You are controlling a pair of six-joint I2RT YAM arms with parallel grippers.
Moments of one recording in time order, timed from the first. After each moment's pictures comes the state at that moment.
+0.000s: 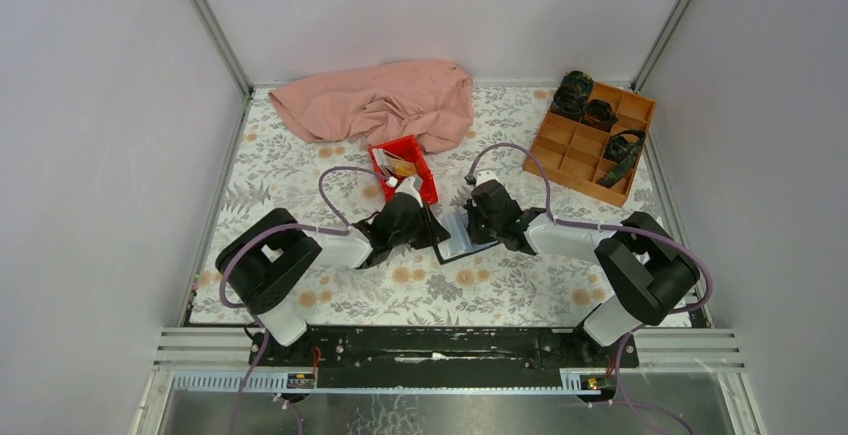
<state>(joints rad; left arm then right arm) -0.77 1.67 0.62 0.45 0.09 -0.95 0.71 1.57 0.72 -0.01 0.07 0.41</state>
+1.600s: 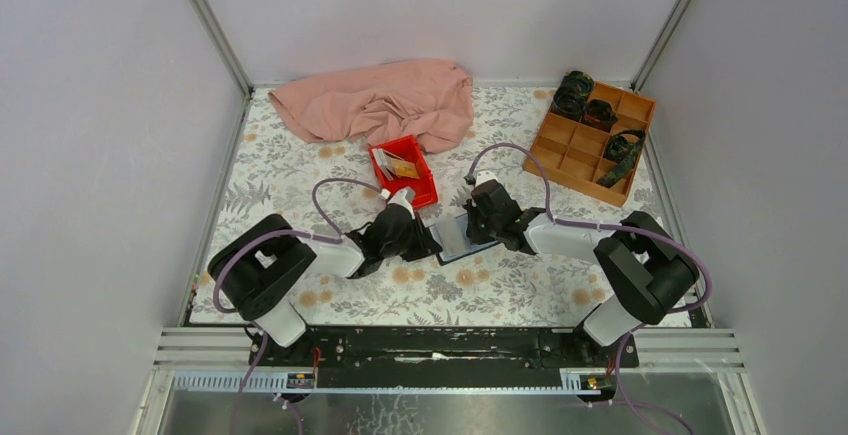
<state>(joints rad) -0.77 1.62 0.52 0.45 0.11 -0.98 0.71 1.57 0.71 -0.01 0.06 0.41</state>
